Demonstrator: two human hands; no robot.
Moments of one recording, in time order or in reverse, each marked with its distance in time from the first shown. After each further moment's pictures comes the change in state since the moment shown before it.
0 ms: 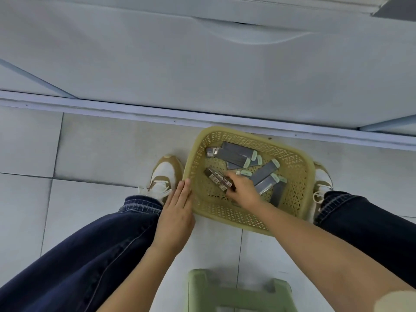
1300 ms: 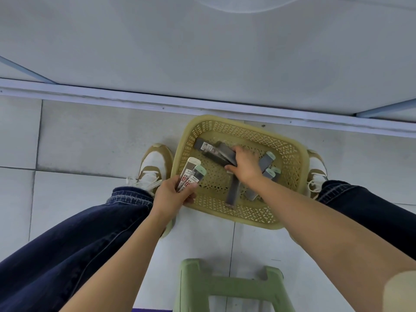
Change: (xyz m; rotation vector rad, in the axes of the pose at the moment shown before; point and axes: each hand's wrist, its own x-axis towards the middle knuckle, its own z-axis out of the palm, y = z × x) left_hand 0.035 0.003 0.003 -1.192 -0.078 -0.528; right_hand 0.030 0.016 -0.027 -0.196 0.087 0.187
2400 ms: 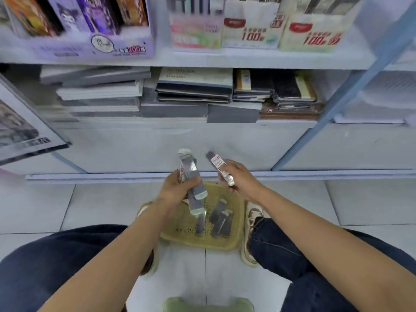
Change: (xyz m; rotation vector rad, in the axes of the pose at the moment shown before) left_hand -0.177 0.207 0.069 -0.142 -0.044 0.278; right_hand -0.217 -0.016 -0.247 1.165 0.033 -0.209
